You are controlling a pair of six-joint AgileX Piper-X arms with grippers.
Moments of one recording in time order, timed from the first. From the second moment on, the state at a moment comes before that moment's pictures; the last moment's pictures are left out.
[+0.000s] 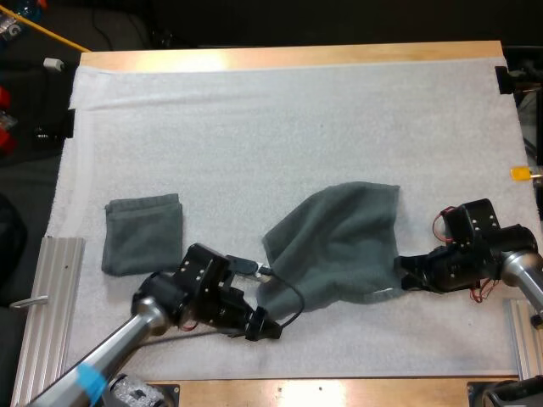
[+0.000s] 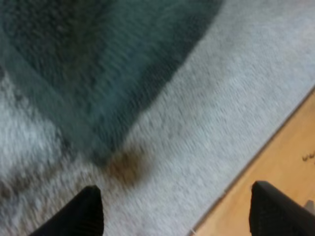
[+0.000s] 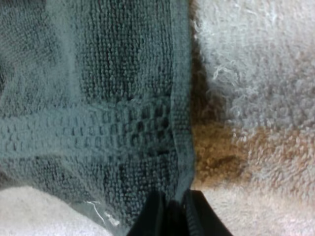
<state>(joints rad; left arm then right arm) -0.51 1.19 -0.47 0.69 0.68 -1.99 0.24 1.29 -0.64 0.85 -0.45 -1.51</state>
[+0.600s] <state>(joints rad) -0.51 1.35 -0.47 0.50 0.69 -1.99 0.24 1.29 -0.64 0.85 -0.45 -1.52</state>
